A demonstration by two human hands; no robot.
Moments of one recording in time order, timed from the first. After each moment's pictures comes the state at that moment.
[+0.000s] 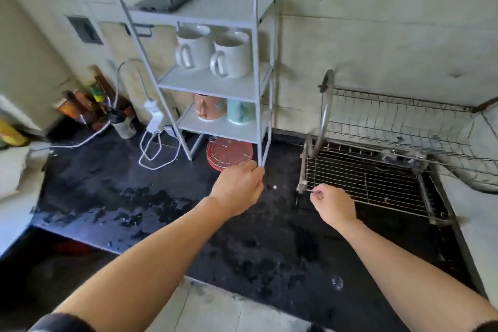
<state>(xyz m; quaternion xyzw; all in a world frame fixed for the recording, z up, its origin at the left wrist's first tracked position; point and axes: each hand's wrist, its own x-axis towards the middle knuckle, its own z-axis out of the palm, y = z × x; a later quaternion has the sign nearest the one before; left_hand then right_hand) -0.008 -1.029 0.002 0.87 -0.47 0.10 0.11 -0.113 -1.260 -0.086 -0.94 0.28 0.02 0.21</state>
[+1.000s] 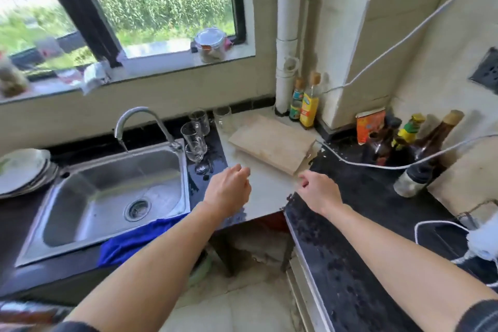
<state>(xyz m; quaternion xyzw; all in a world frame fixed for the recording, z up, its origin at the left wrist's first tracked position) 0.119 -0.422 0.011 0.98 0.17 0.07 0.09 0.267 -0.601 -0.045 -0.93 -0.28 0.10 0.22</state>
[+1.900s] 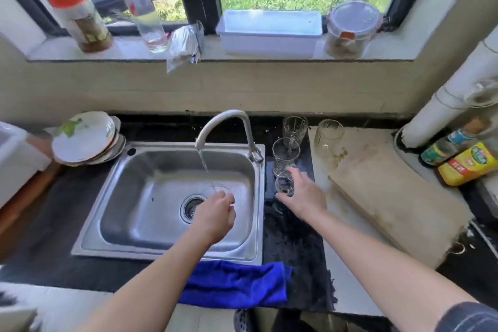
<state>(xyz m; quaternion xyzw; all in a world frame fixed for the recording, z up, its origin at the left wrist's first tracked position) 0.061 -0.129 -0.086 0.90 0.40 -0.04 0.17 0.271 -0.230 -0.106 -0.87 -0.44 0.18 0.14</state>
